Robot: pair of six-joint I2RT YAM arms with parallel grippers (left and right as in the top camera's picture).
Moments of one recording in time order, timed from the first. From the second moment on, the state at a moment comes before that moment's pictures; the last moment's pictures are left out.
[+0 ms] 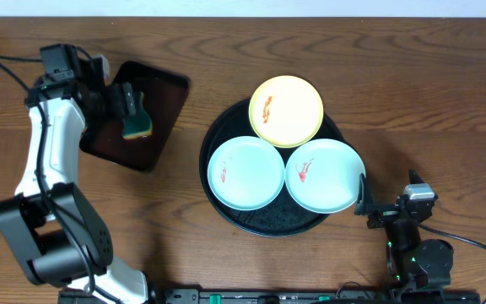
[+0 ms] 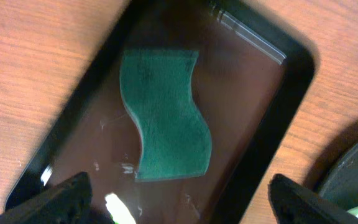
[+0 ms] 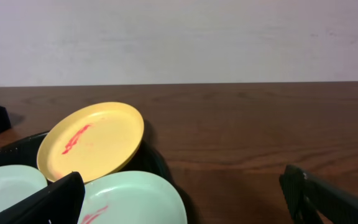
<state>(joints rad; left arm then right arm) 0.27 1.79 1.40 -0.78 0.23 0.02 0.07 0.01 0.01 -0.07 -0.05 0.06</state>
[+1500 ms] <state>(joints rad) 0.13 1.80 1.19 -0.91 0.18 0.30 0.07 0.01 0.01 -0.07 -0.05 0.06</state>
